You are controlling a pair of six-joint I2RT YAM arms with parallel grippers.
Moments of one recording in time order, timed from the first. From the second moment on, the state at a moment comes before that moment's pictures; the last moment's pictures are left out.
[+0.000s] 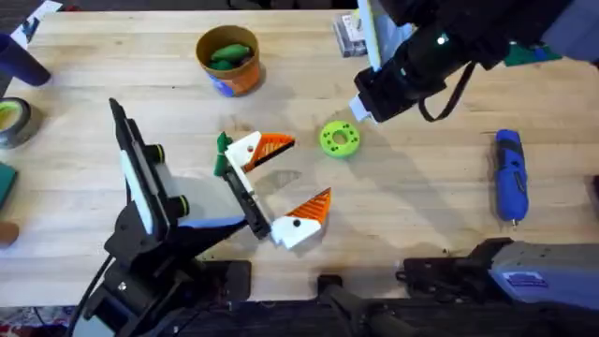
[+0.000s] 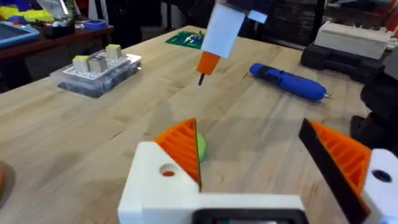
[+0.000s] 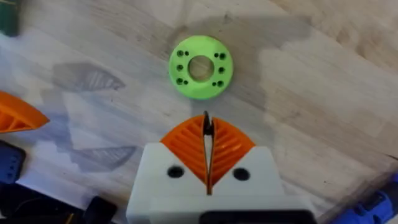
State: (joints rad) left arm -0.57 0.00 0.01 -0.05 0.45 -0.04; right arm 0.61 1.50 1.42 -1.21 0.04 0.15
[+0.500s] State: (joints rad) left arm -0.57 0.00 0.01 -0.05 0.45 -0.04; right arm 0.70 1.50 1.55 -1.17 -0.08 0.12
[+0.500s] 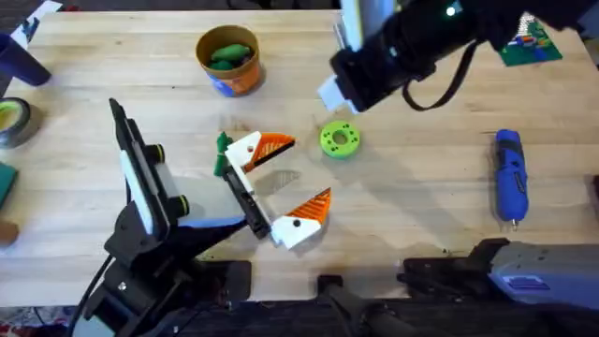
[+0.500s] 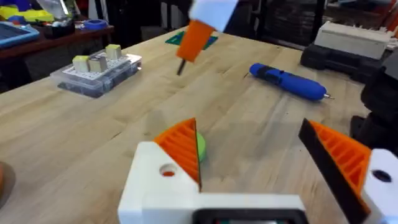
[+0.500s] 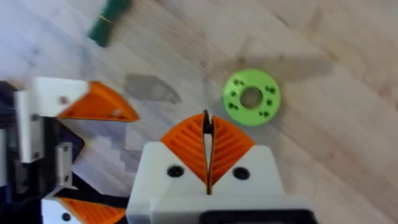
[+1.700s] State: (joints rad) left arm -0.57 0.00 0.01 -0.05 0.45 -0.04; right arm 0.97 1.78 1.94 -1.34 -0.13 0.01
